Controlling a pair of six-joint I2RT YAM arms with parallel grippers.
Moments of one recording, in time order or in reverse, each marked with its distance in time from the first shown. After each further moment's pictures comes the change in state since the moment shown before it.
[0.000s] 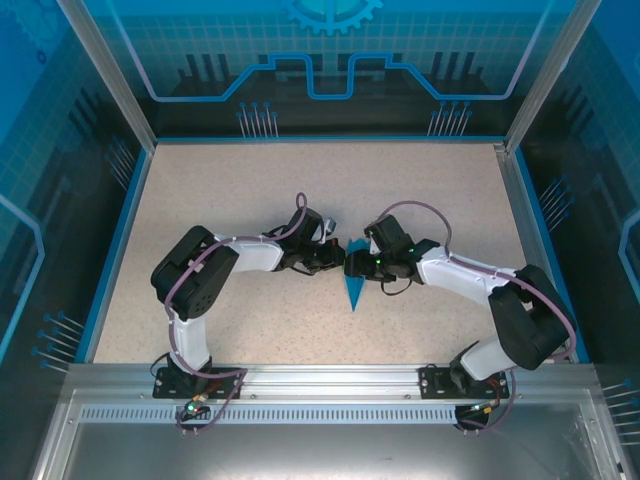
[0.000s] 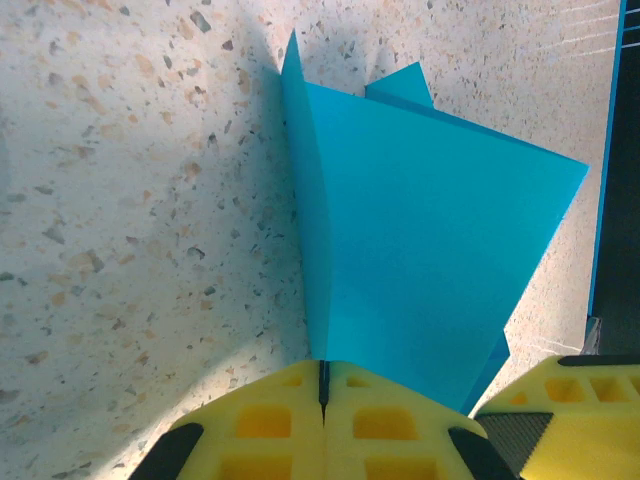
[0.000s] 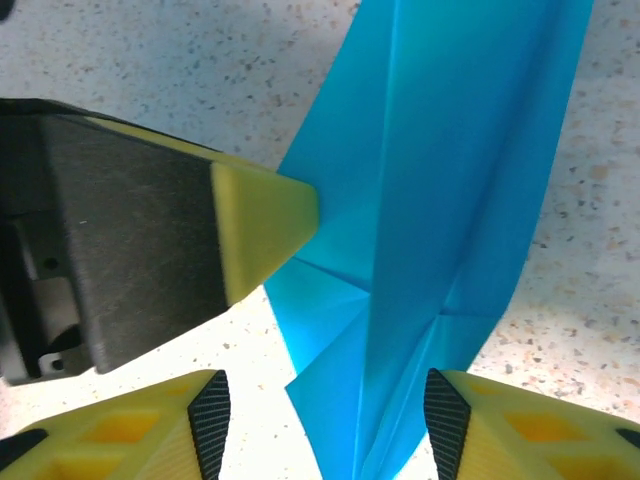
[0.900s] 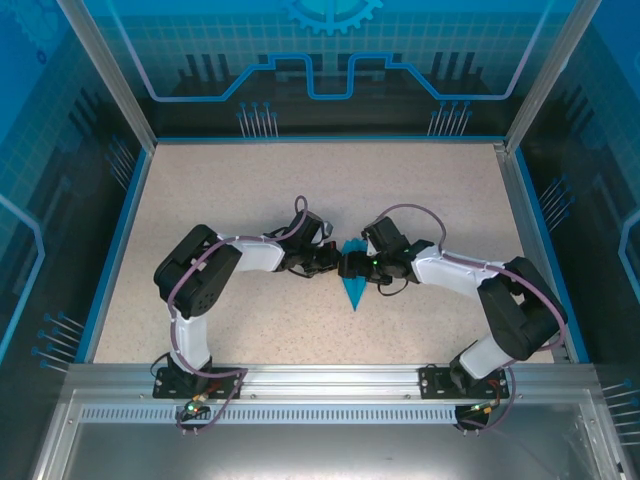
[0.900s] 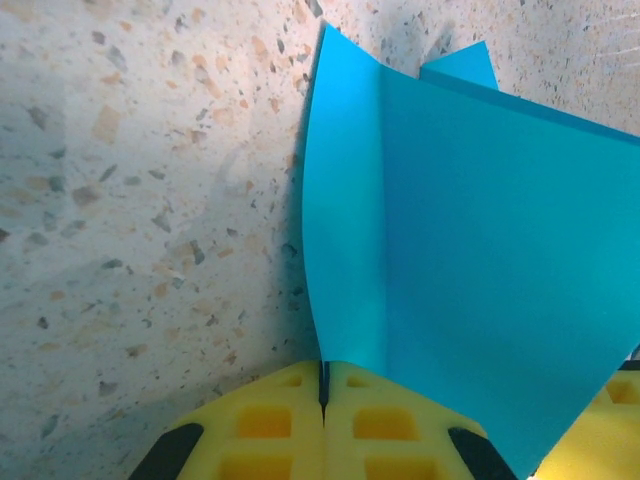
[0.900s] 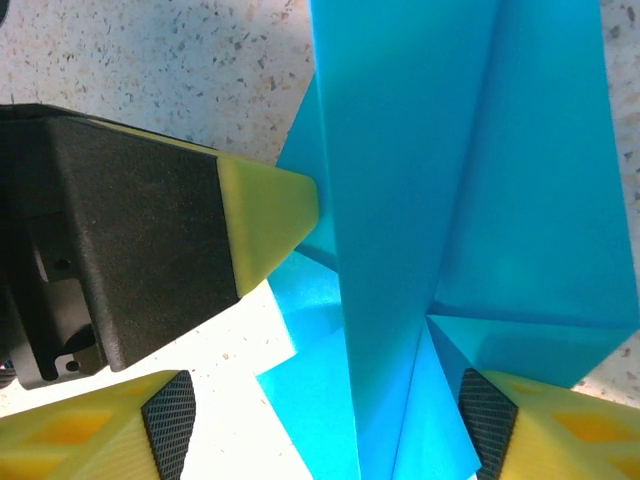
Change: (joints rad) left arm 0.000 0.021 0.000 -0.042 -0.055 -0.001; right arm 0.003 0.056 -0.007 0.054 -0.044 0.038
